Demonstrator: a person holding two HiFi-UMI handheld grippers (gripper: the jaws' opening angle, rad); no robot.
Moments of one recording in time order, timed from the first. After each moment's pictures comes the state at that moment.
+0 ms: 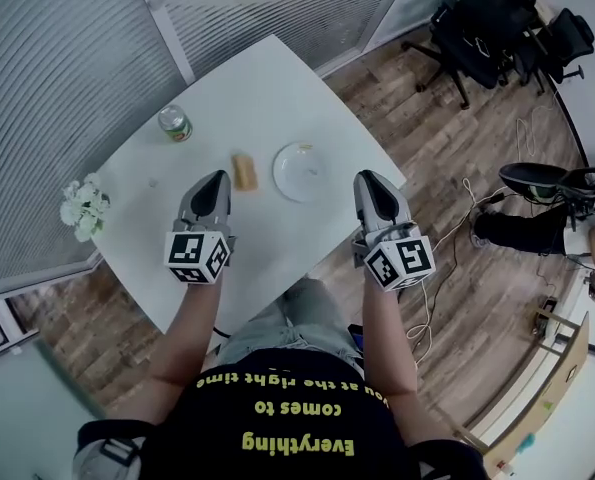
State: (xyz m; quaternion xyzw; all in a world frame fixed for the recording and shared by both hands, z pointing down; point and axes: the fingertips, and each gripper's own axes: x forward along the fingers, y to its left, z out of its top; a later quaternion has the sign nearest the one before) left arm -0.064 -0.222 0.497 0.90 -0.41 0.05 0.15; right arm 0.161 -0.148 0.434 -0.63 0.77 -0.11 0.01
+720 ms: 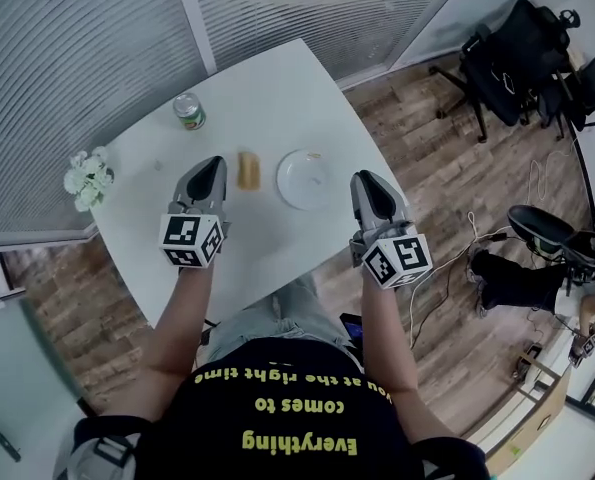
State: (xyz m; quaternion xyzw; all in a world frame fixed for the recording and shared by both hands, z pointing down) left arm -0.070 -0.237 0.493 0.87 -0.47 0.07 0.13; right arm 0.168 -0.175 0.448 -0.56 0.82 -0.13 0.00
